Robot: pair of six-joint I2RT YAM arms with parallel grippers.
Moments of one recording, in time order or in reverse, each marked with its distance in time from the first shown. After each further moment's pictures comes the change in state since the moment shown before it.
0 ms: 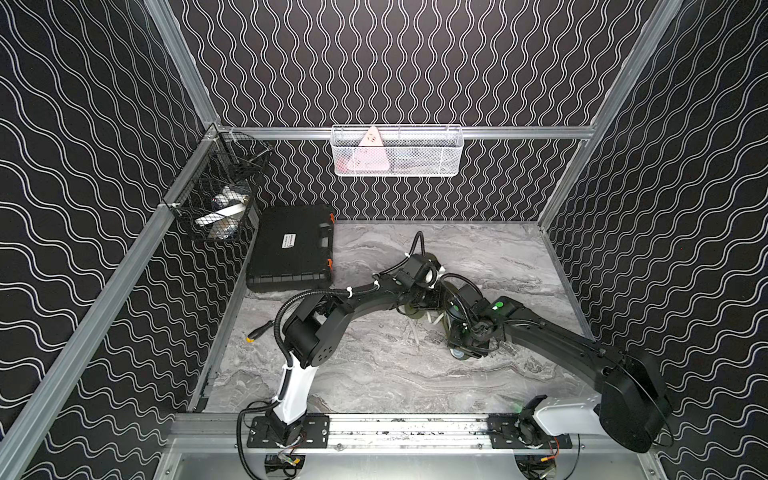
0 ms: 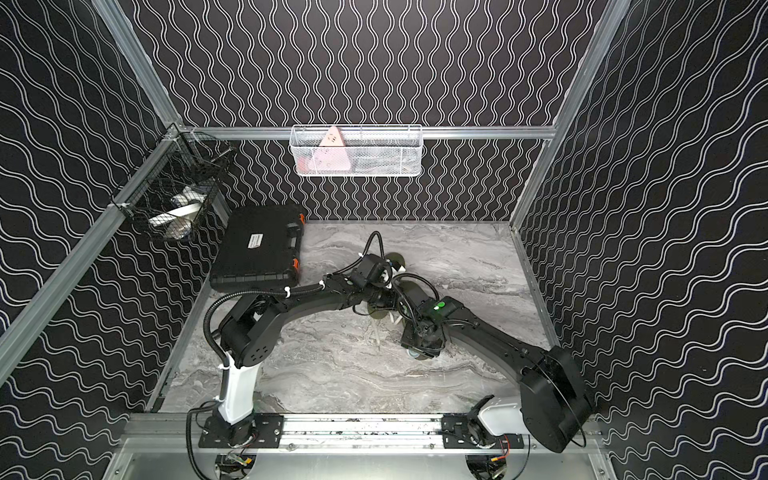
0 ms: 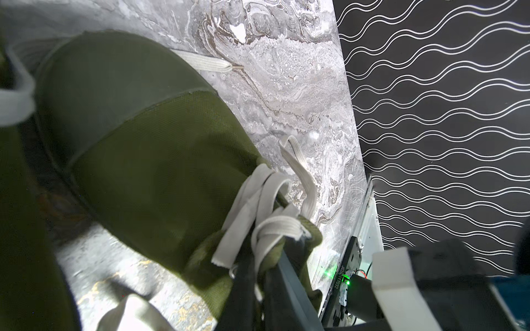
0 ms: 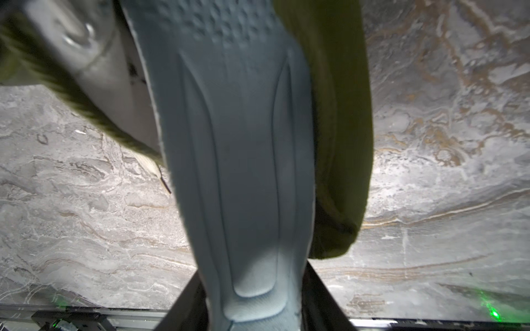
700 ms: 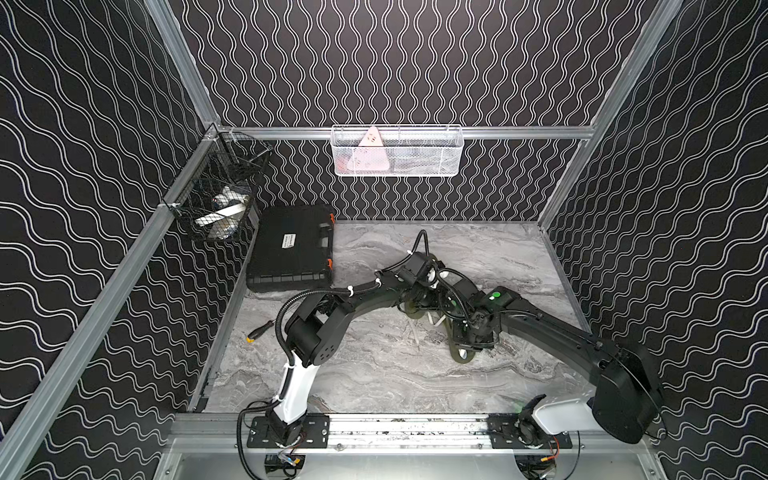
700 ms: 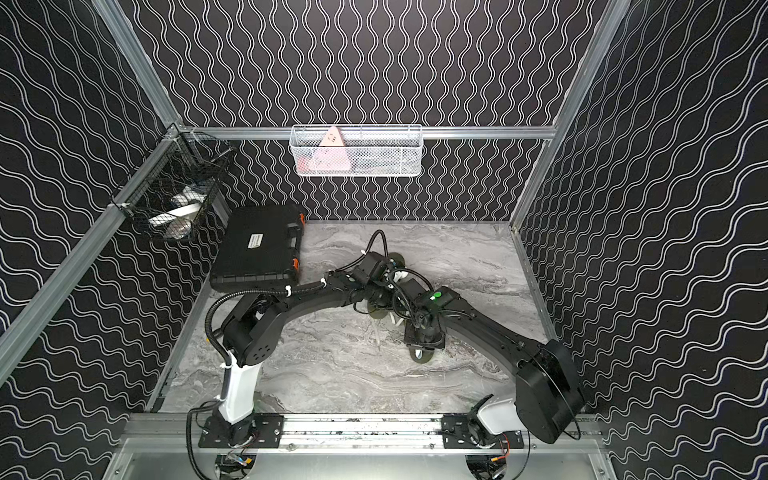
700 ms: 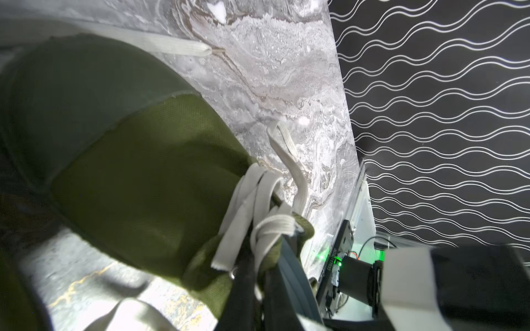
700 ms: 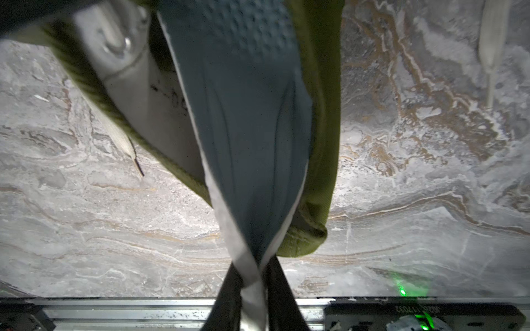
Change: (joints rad) left arm -0.001 0.022 0.067 -0.087 0.068 0.048; right arm 0.000 0.058 0.125 -0.182 0.063 -0.209
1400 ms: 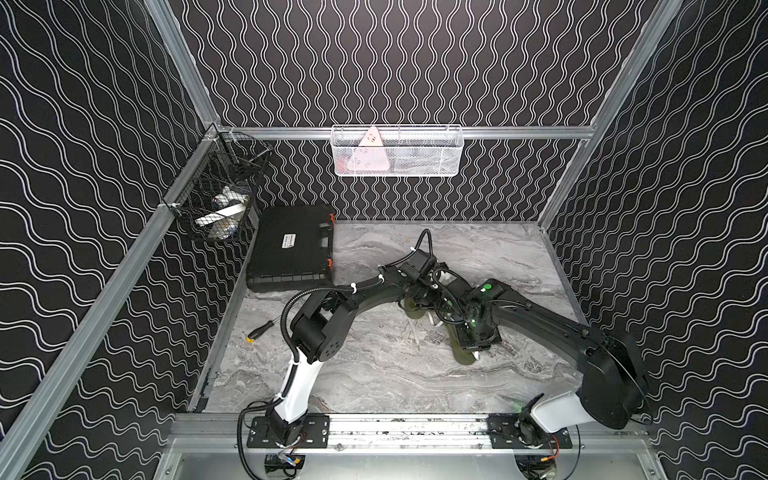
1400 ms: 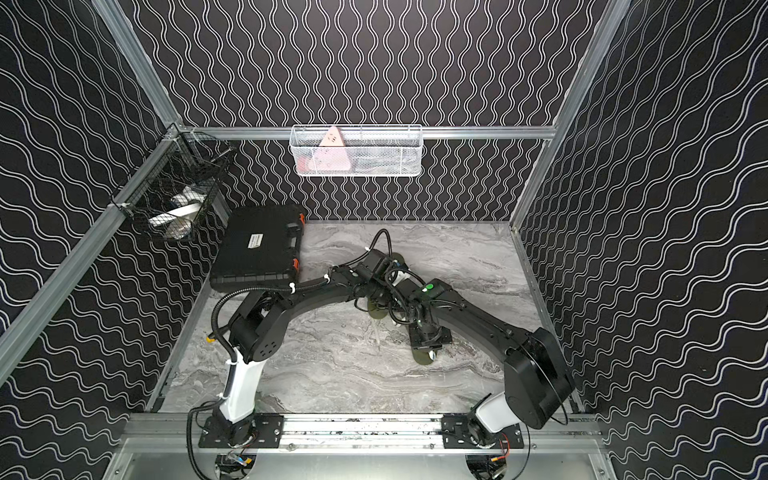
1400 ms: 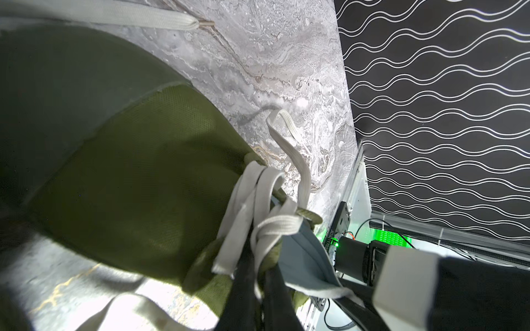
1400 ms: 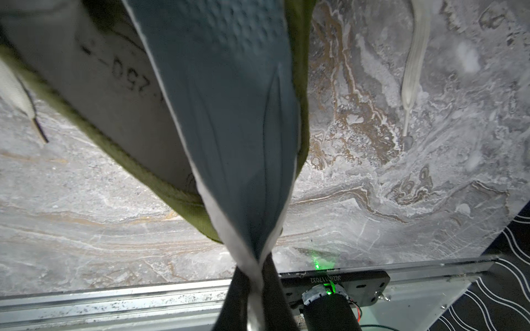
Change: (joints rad) left arm 0.008 0.047 0.078 -0.112 0.067 0.059; right arm 0.008 0.080 0.068 -0.165 0.120 -0.192
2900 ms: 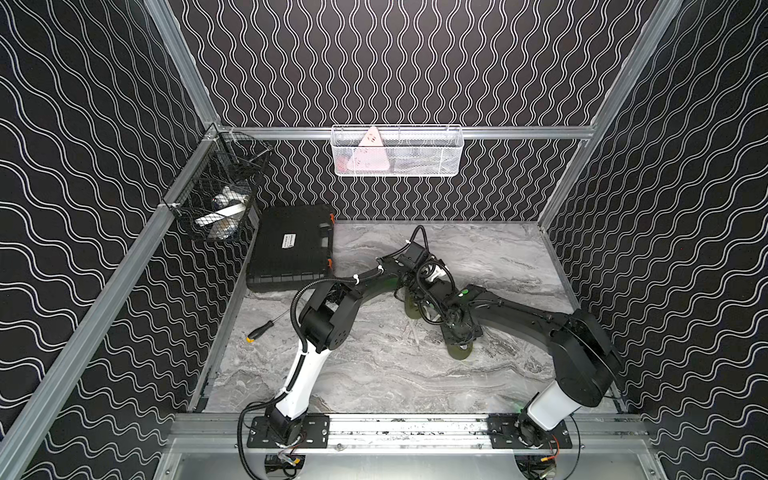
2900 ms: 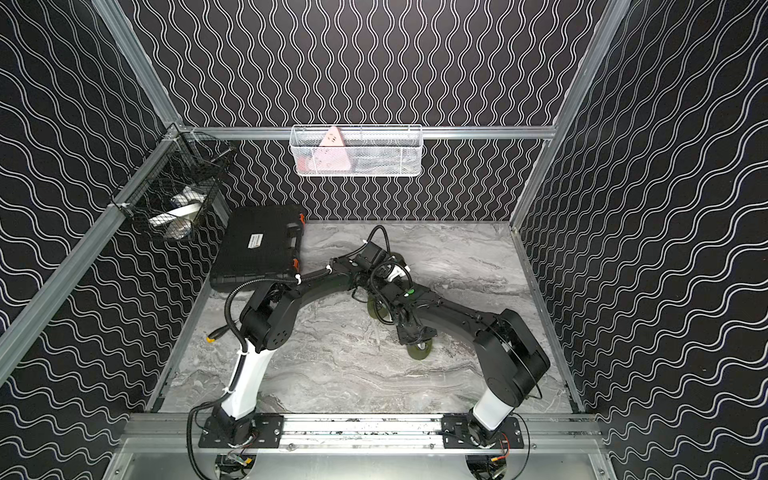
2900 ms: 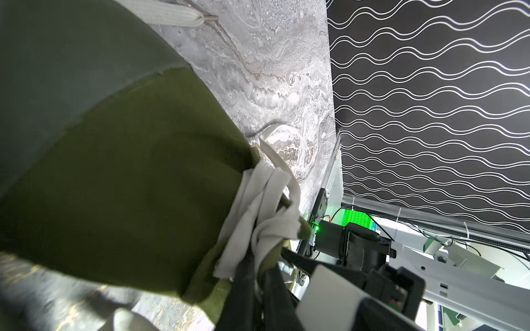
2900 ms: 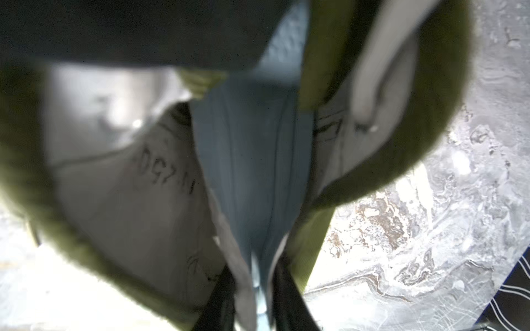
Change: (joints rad) left arm 0.072 0.122 0.154 -0.123 0.193 0.043; right arm 0.062 0.157 -0.016 0.240 0.164 -0.031
